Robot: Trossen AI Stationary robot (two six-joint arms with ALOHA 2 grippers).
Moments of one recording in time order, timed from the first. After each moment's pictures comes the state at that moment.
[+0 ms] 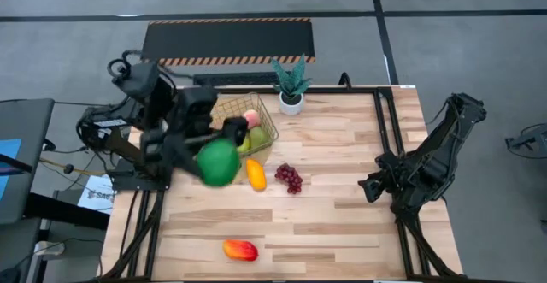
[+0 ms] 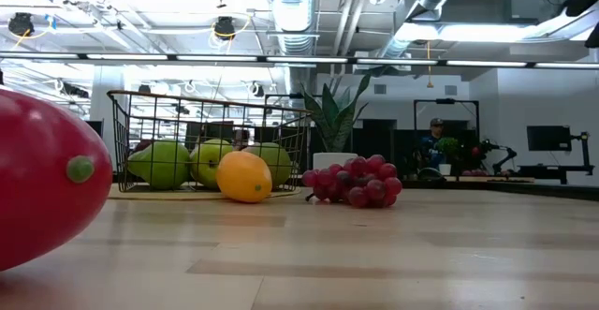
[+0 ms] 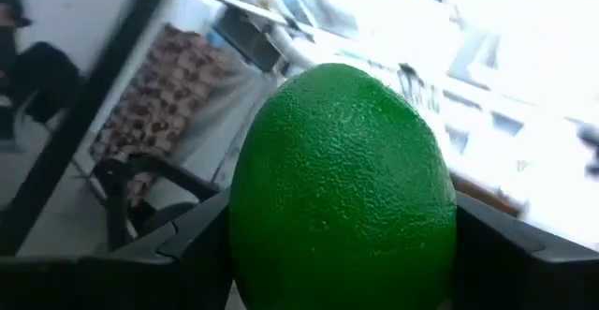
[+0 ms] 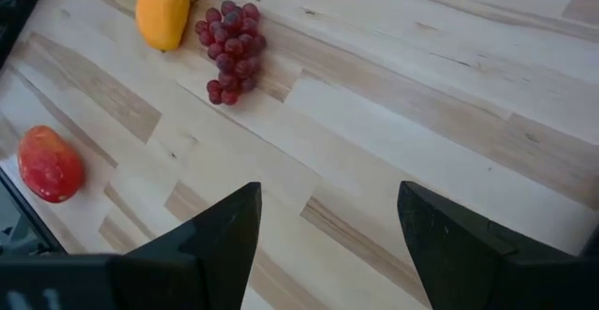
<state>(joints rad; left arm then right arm) -0.12 1.47 1.94 -0.02 0.73 -0.85 0.90 1.04 0.97 -1.31 0.64 1.93</state>
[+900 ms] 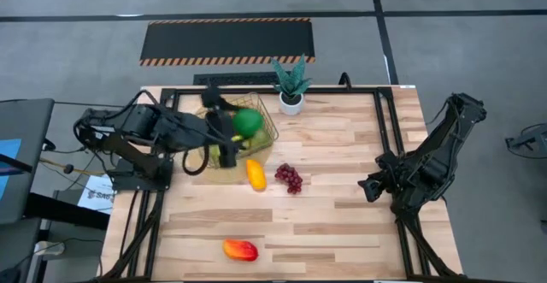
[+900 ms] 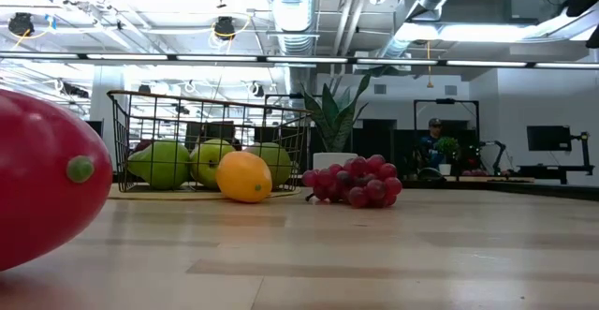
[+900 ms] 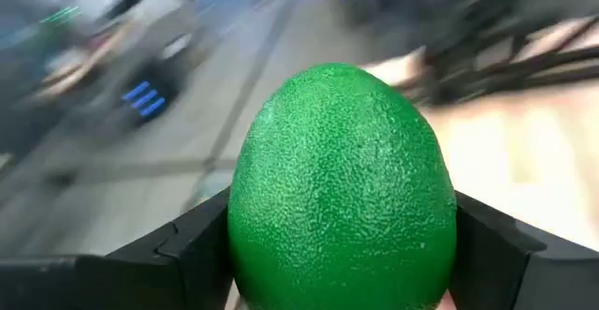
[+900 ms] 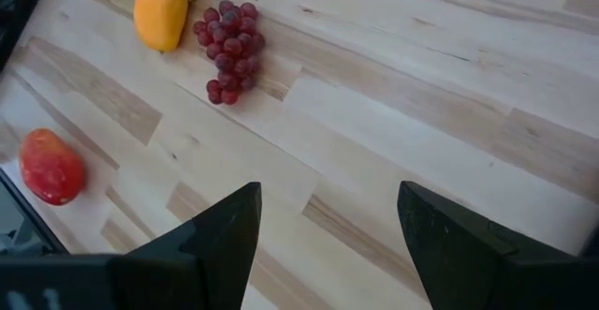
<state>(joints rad) -0.27 1.47 1.94 -0.98 -0.67 0.12 0.90 1.04 0.97 -1.31 0.63 1.95</state>
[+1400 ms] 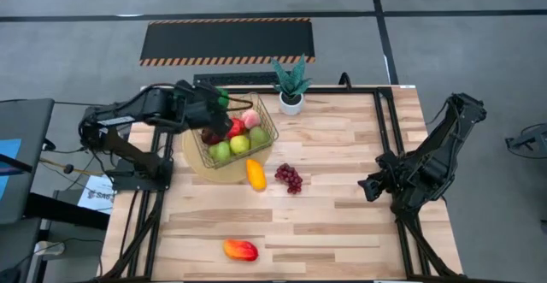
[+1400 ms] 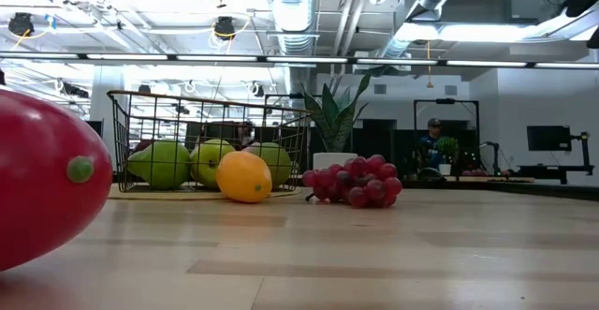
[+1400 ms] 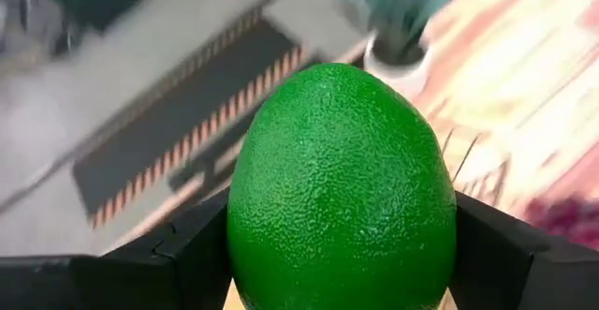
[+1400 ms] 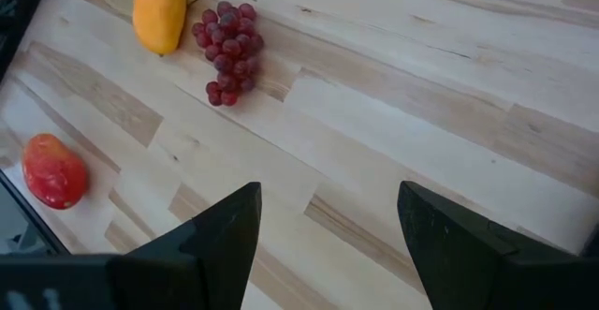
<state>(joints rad) -0.01 1.44 1.82 -1.50 -0.73 -0.68 0.90 1.04 0.97 -1.31 0.63 1.97</state>
